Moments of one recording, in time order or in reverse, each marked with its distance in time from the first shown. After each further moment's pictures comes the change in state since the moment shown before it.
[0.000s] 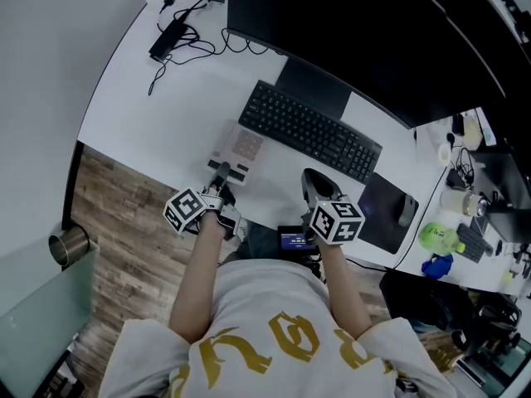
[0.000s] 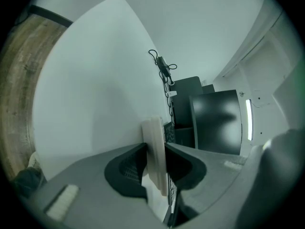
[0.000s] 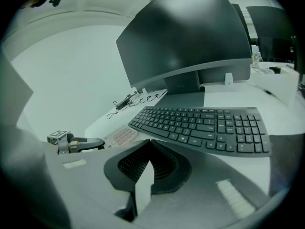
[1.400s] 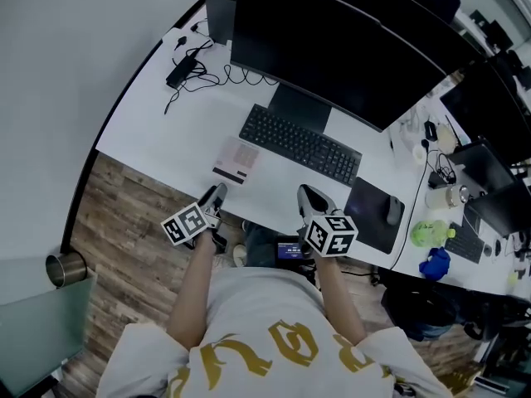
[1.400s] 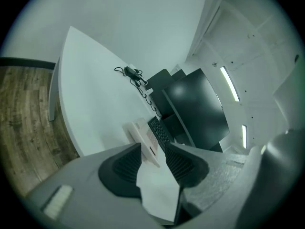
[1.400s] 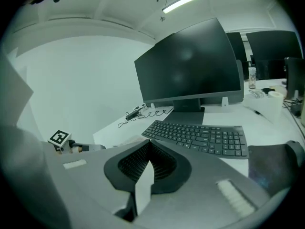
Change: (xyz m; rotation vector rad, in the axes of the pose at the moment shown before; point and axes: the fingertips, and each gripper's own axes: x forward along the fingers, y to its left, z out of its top) left arm -0.067 -0.026 -0.015 0.430 0.048 -0.042; right arm -0.082 0.044 0.010 -0.087 -0.160 -0.002
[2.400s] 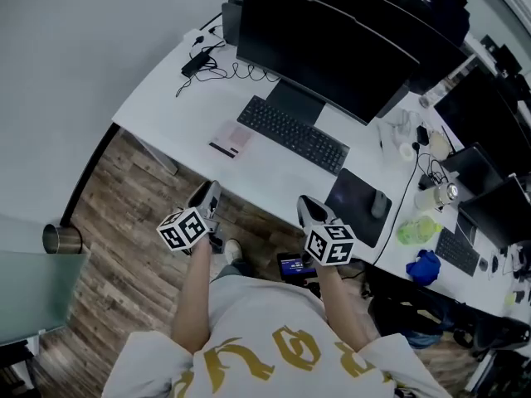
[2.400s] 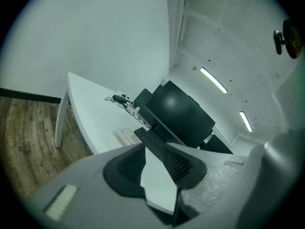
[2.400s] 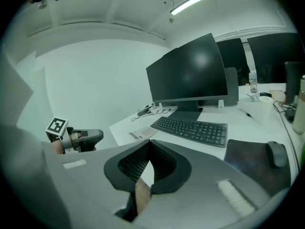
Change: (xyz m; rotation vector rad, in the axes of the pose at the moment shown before) left arm -0.097 -0.085 -0.044 0.271 -0.240 0.050; right arm -0.115 -0.007 -0.036 -0.068 0.010 0.120
